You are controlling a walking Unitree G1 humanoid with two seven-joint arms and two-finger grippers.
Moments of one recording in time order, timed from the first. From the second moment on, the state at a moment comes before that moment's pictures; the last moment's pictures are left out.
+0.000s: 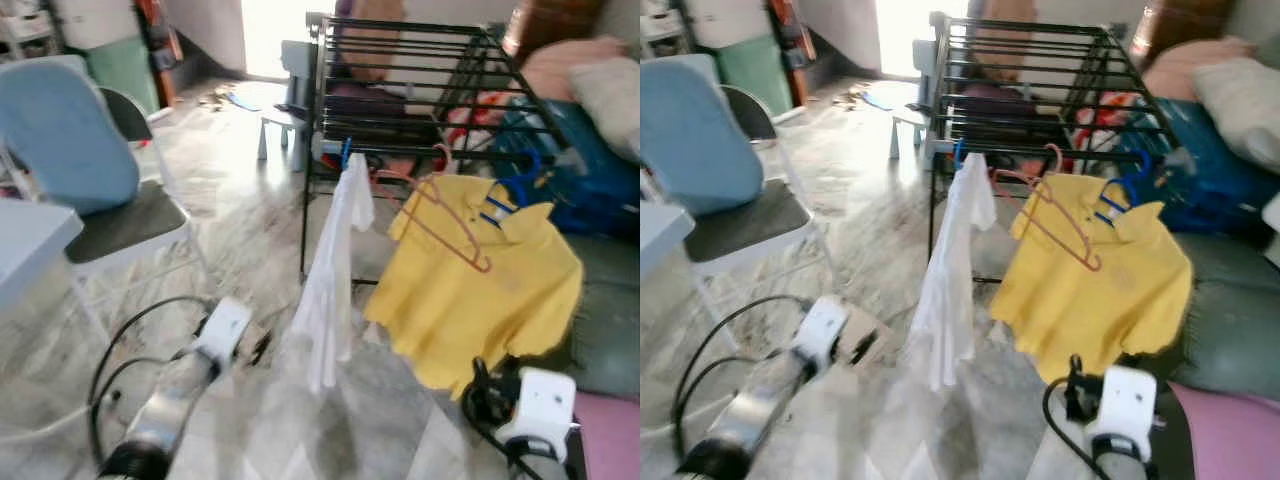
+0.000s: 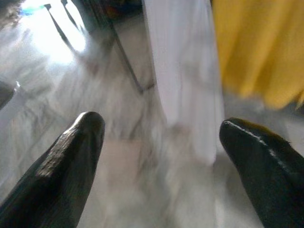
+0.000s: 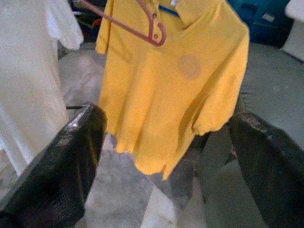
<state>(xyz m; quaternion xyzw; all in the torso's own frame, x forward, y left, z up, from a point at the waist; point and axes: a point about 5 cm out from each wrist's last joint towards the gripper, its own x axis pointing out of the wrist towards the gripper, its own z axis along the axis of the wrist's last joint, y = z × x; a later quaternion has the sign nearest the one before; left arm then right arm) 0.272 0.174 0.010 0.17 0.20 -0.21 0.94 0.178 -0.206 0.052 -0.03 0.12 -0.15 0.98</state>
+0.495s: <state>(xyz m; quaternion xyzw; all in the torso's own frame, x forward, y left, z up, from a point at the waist) 0.325 0.156 0.058 0.15 0.10 -0.16 0.97 0.211 -0.208 0.080 -0.04 0.04 -0.10 0.99</state>
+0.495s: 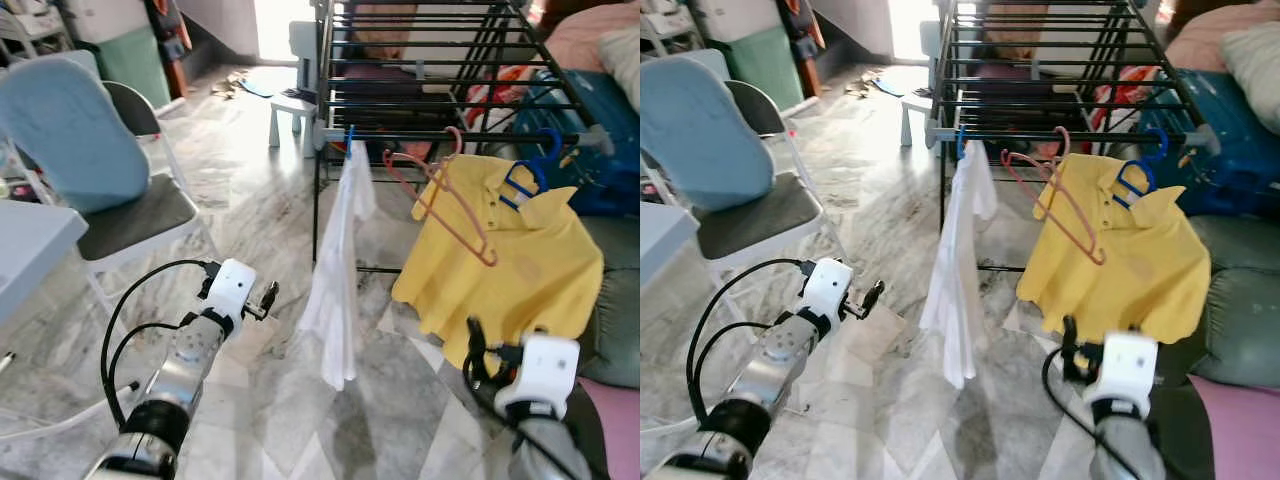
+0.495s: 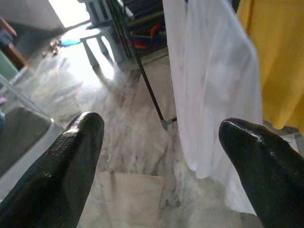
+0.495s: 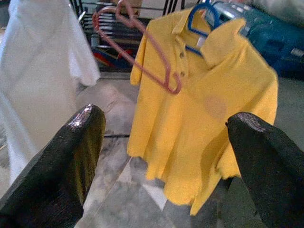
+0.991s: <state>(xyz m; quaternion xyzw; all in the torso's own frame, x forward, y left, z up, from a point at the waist) 0.291 0.163 0.025 0.13 0.12 -0.15 0.97 0.192 -0.202 0.081 -0.06 0.05 -0.07 0.99</state>
